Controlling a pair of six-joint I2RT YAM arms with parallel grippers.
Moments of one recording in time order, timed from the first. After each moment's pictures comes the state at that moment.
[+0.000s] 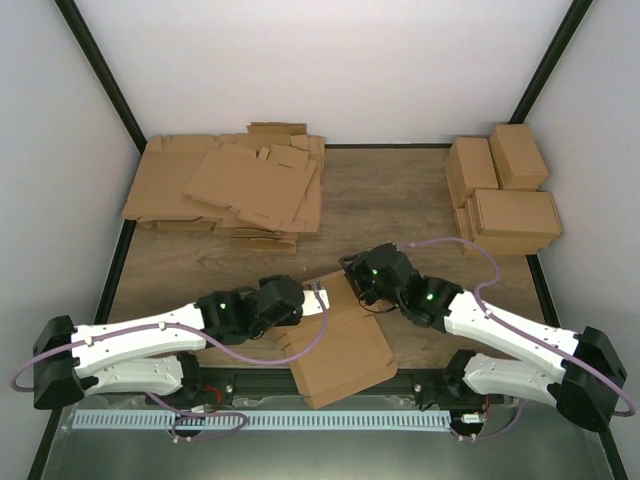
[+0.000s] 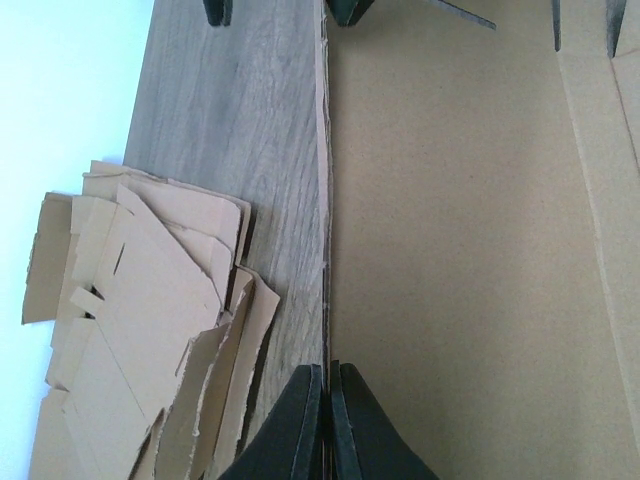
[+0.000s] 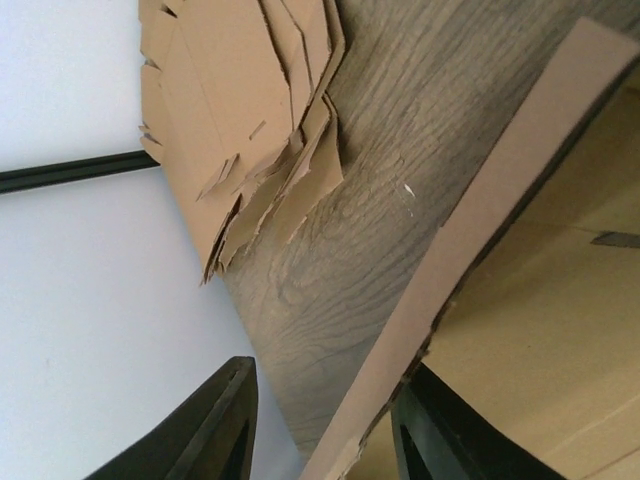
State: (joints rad) left arm -1.21 1.09 0.78 -0.50 -0.52 0.50; right arm 0.91 1.04 0.69 -0.23 0.14 1.69
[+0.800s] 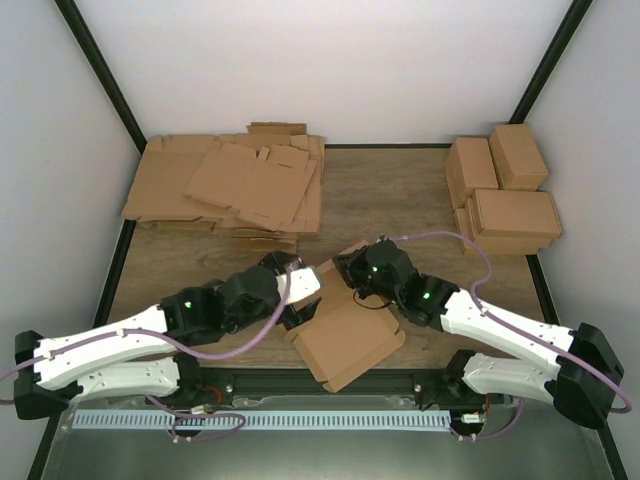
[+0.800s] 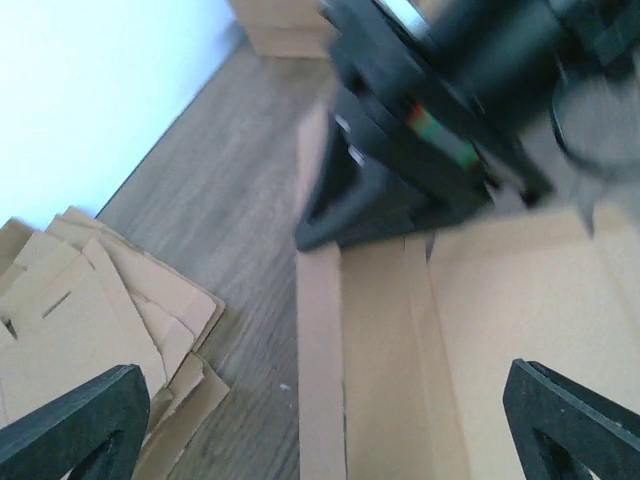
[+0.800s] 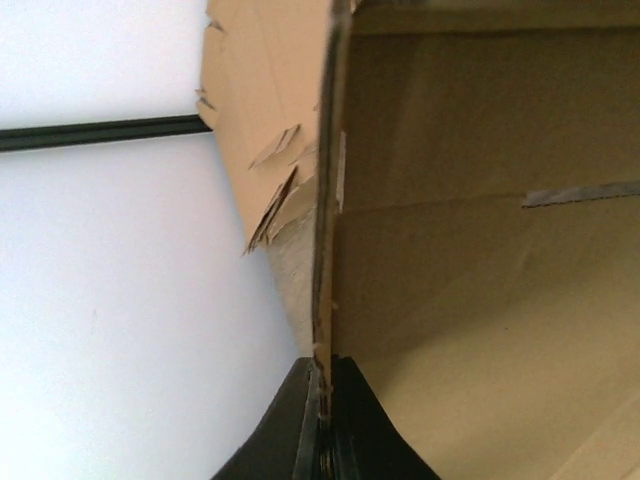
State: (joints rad) left arm -1.22 0.95 0.87 -0.50 -0.35 0.27; right arm 0.91 1.07 0.69 -0.10 0.11 1.63
